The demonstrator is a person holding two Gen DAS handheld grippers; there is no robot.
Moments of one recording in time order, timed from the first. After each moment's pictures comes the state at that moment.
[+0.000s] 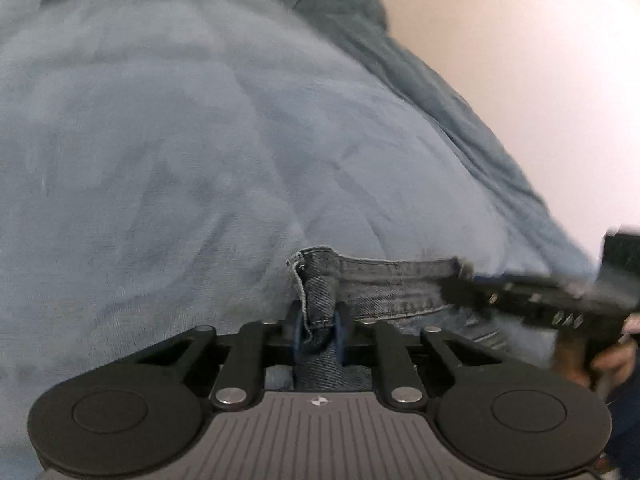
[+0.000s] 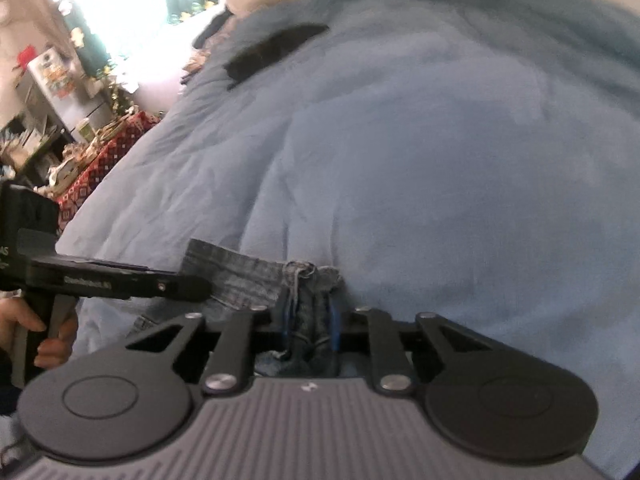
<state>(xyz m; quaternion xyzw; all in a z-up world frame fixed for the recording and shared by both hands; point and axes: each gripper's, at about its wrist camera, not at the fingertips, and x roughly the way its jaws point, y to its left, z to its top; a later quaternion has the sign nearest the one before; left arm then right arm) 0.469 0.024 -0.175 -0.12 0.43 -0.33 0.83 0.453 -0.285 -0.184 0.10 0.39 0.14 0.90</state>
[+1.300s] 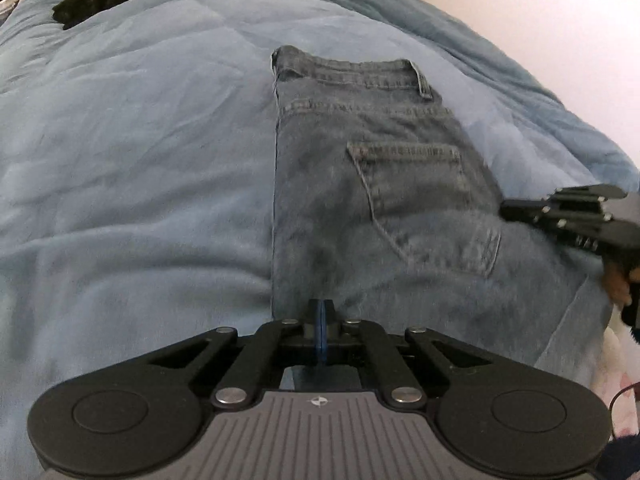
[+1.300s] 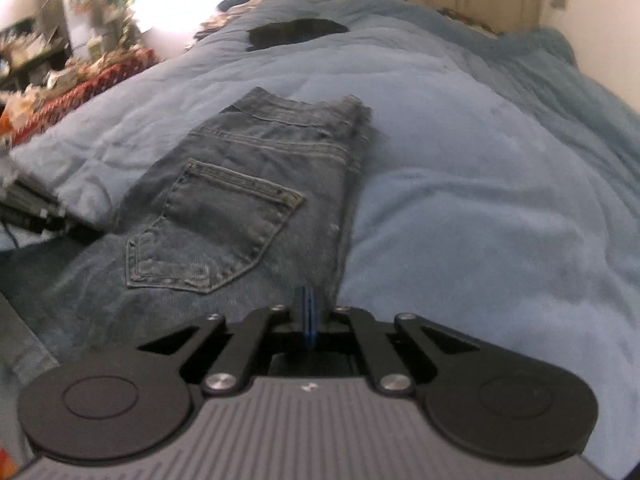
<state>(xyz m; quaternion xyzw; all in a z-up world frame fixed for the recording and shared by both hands) 0.318 0.049 -0.177 0.00 0.47 -0.28 0.84 0.293 -0.284 -0.175 -0.03 0.40 0.11 0.91</state>
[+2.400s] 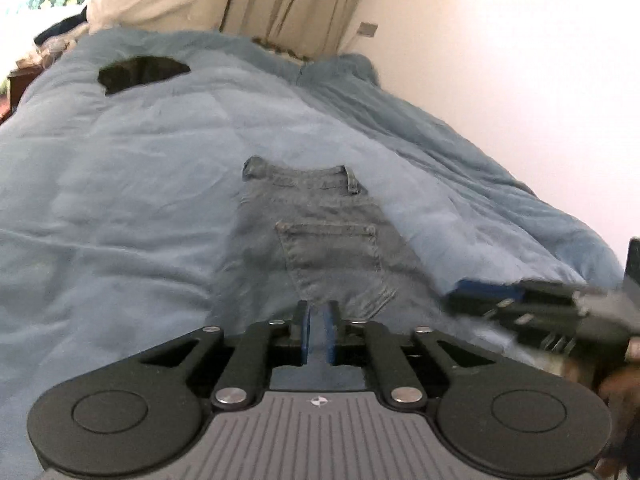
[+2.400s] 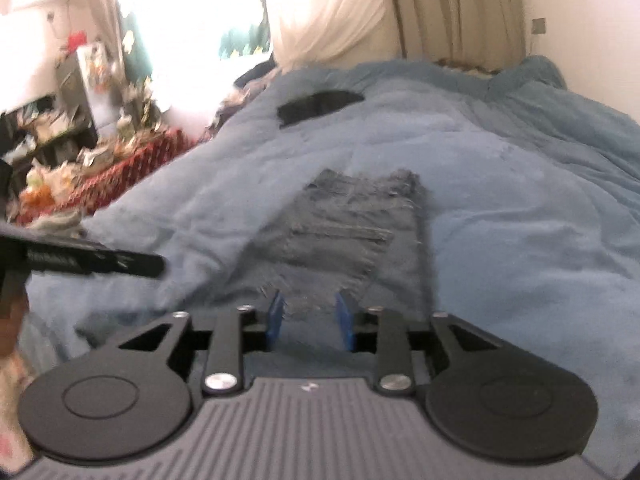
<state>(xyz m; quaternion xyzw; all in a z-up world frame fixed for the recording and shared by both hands) 0.222 0.031 -0.122 -0.09 0.34 -0.23 0.91 0.210 -0.228 -0.137 0.03 0.29 0.13 0.95</state>
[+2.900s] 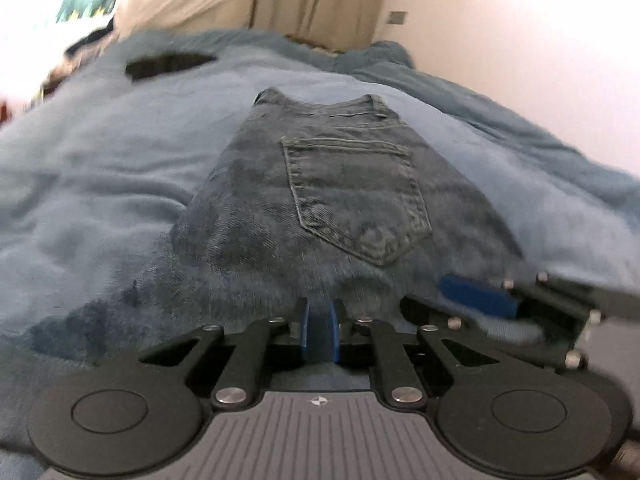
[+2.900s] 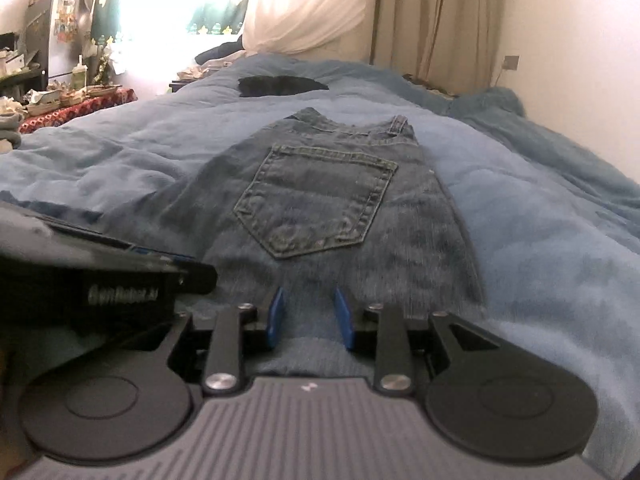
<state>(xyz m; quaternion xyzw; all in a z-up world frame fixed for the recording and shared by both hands) 0.196 -0.023 -0.215 -0.03 0.32 -0.17 0.93 0.185 -0.177 -0.239 -0.07 0.28 0.04 0.96</state>
